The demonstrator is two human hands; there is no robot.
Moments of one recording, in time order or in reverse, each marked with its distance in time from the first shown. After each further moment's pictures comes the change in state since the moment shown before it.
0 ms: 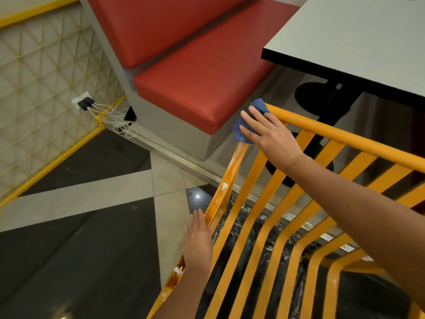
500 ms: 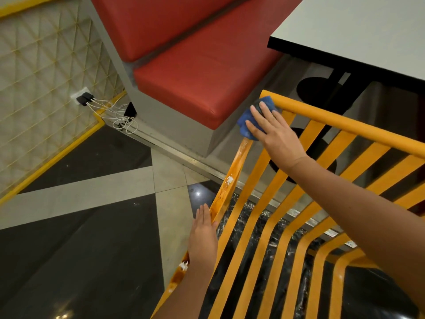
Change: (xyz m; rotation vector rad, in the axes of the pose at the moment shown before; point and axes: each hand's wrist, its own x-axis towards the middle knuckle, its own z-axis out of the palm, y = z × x) left_hand 0.001 -0.006 0.005 -0.146 -0.036 0.006; right_hand -0.007 -0.019 0.011 0.074 0.000 0.125
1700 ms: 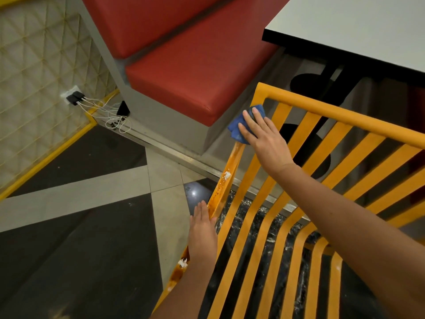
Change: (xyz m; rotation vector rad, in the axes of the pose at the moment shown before) left_hand 0.000 0.001 0.002 -0.027 -0.017 -0.020; right_hand -0.011 -0.033 0.013 0.049 -0.010 0.138
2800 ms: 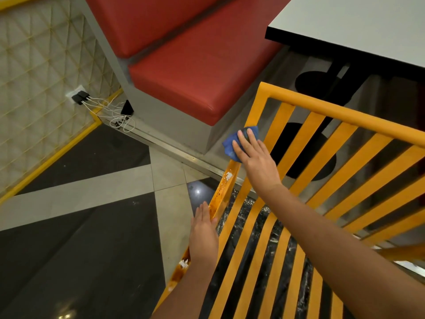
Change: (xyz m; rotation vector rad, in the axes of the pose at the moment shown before) left_hand 0.000 0.000 0.001 -0.029 0.028 -0.031; right_hand -0.024 -0.037 0.021 0.137 -0.108 0.095
